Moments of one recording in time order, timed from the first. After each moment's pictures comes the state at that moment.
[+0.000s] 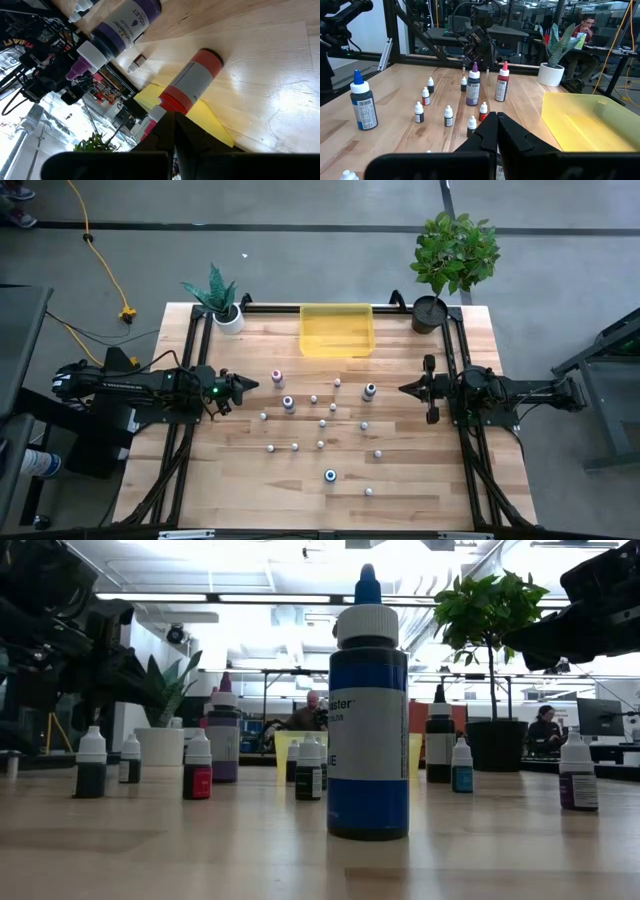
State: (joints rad) left arm 0.02 0.39 0.08 -0.11 -0.22 2.24; right arm -0.03 0.09 0.01 0.03 0.00 -0.09
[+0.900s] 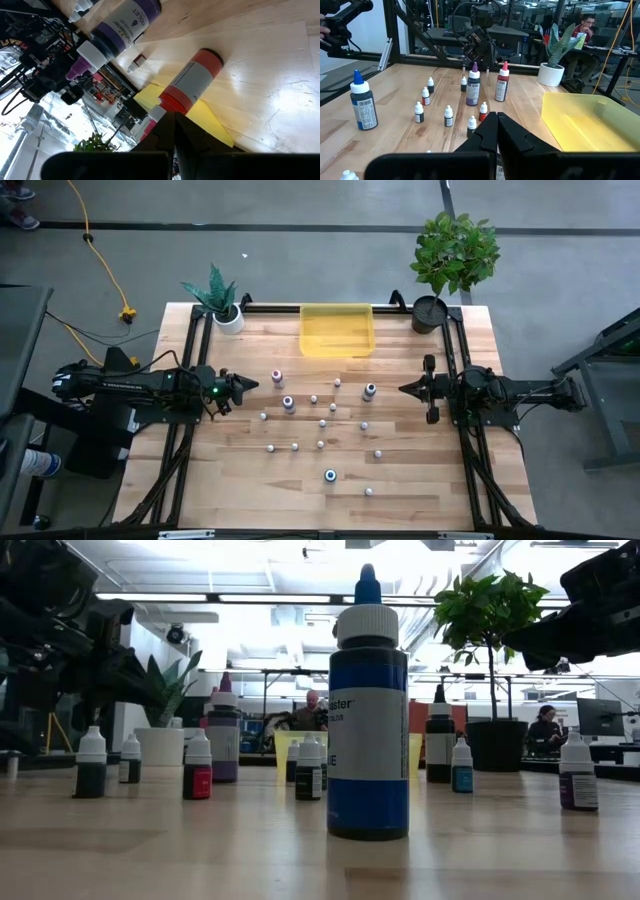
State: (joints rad) left arm 0.02 0.39 0.08 -0.11 -0.23 2.24; right arm -0.03 0.09 0.01 0.03 0.00 -0.09
